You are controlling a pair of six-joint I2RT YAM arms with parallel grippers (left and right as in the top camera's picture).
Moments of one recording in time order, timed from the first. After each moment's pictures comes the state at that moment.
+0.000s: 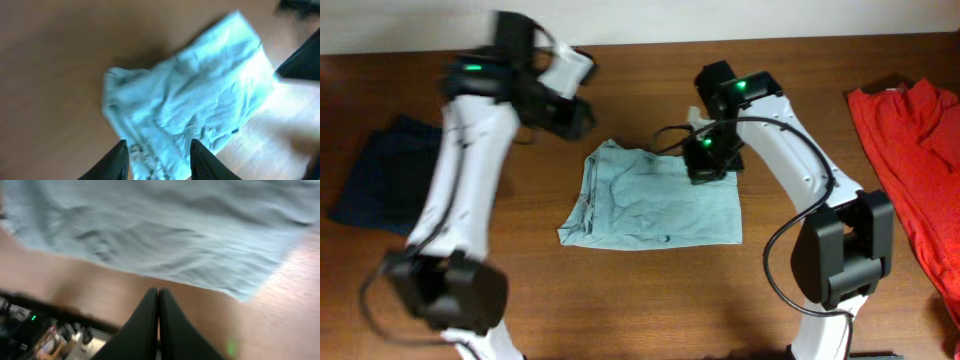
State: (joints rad) left arm -0.21 1.95 1.95 -1.21 0.39 0.33; right arm 0.29 2.01 1.77 -1.34 -0.28 0.21
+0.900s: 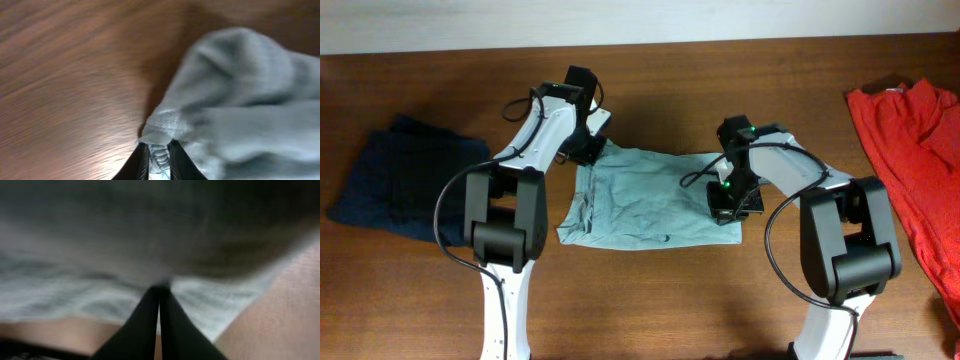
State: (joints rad) left arm -0.25 2.36 1.92 -1.05 -0.02 0.20; right arm 0.21 2.01 1.31 -1.04 -0.21 0.20
